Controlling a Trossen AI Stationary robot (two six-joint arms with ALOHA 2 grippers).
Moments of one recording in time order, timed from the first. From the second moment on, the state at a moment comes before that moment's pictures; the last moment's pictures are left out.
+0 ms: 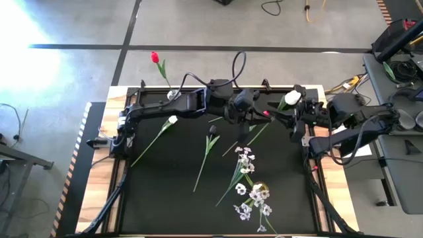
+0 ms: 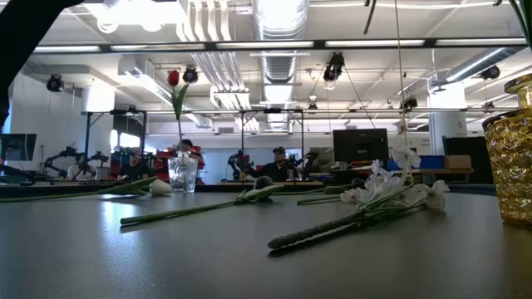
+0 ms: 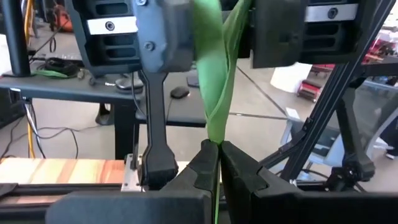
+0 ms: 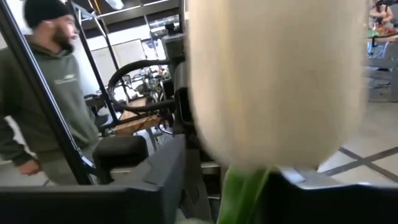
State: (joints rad) left arm 0.07 2.04 2.20 -0.25 0.28 -0.15; right arm 0.21 0.91 1.22 -0.26 0.39 0.23
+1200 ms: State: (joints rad) left arm 0.06 2.02 2.12 -0.44 -0.12 -0.11; right arm 0.26 0.69 1.06 -0.46 0.23 0.52
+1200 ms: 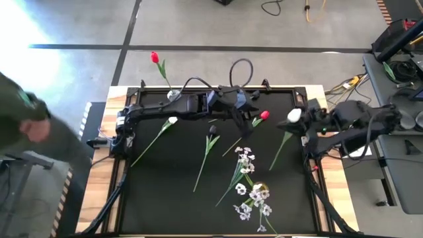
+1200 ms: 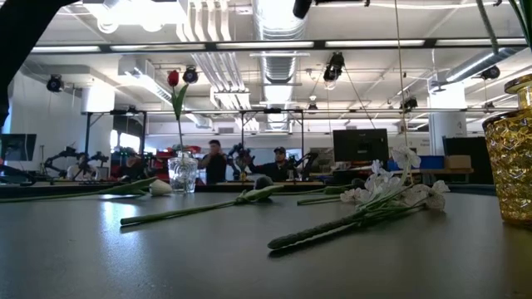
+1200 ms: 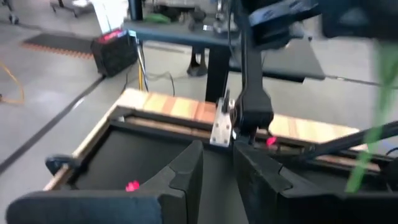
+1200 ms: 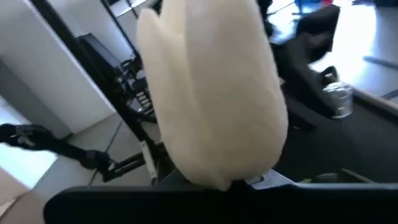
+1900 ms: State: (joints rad) left arm 0.06 1.42 1.21 0.13 -0.27 -0.33; right arm 0.58 0.82 0.93 -0.35 0.54 0.61
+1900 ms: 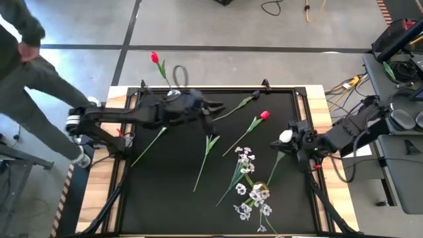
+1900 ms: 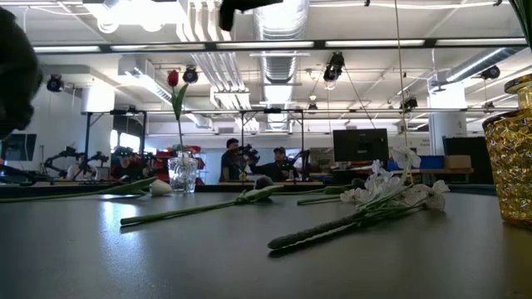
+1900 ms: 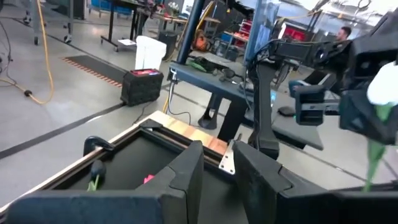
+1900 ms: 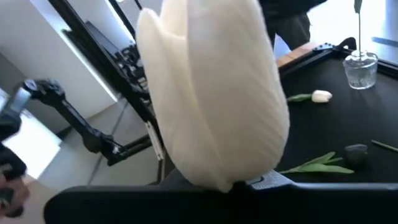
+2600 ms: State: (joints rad) left arm 0.05 1.13 0.92 0.12 -0.28 -0.38; right arm 0.59 1.02 0.94 -0.19 0.60 0.64
